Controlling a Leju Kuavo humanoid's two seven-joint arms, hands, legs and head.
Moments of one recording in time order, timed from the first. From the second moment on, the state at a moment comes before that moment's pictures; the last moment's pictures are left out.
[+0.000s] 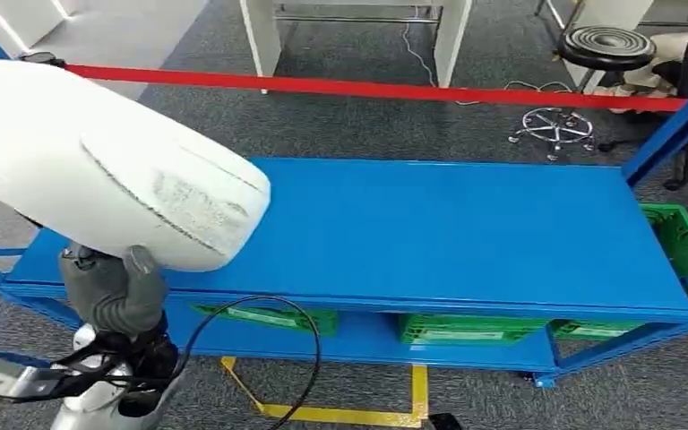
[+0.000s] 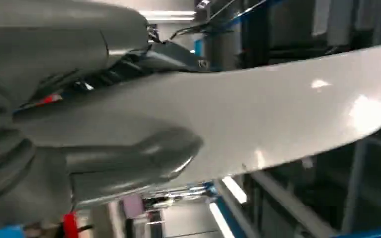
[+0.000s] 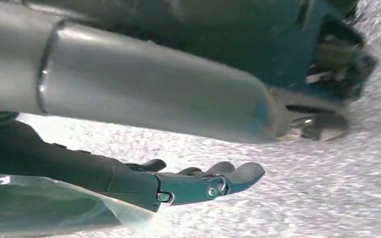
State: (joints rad) left arm 0.00 -0.14 -0.32 -1.88 -0.05 0.01 -0.70; right arm -0.12 0.27 -1.09 -0.19 1.19 -0.08 0.05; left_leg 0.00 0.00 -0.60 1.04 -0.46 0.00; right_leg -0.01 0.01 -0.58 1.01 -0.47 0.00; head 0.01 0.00
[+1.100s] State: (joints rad) left arm 0.27 -0.07 -0.48 -2.00 -0.10 0.18 -0.70; right arm -0.11 0.27 -1.15 -0.19 1.01 -0.39 -0.15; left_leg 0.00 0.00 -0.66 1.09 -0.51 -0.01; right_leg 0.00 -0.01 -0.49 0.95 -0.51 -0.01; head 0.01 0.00
